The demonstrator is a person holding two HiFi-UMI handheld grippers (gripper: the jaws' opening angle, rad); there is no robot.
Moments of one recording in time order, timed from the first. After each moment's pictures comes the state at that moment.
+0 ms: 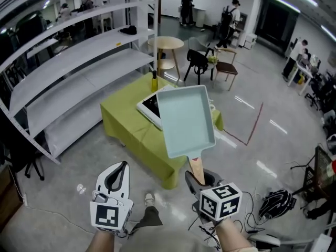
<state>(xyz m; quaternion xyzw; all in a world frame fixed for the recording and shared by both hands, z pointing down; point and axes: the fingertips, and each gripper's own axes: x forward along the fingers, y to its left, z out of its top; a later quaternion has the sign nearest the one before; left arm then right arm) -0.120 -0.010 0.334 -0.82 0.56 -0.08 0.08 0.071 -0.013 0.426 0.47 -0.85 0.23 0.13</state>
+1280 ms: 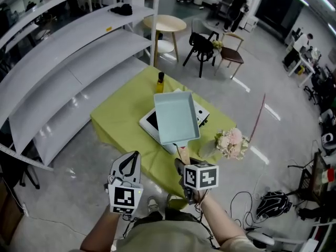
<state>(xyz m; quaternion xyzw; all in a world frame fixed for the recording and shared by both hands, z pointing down) -0.182 -0.350 0.457 -0.85 0.50 -0.17 0.03 -0.034 -0.347 0.558 0.48 -0.76 0.37 0.22</state>
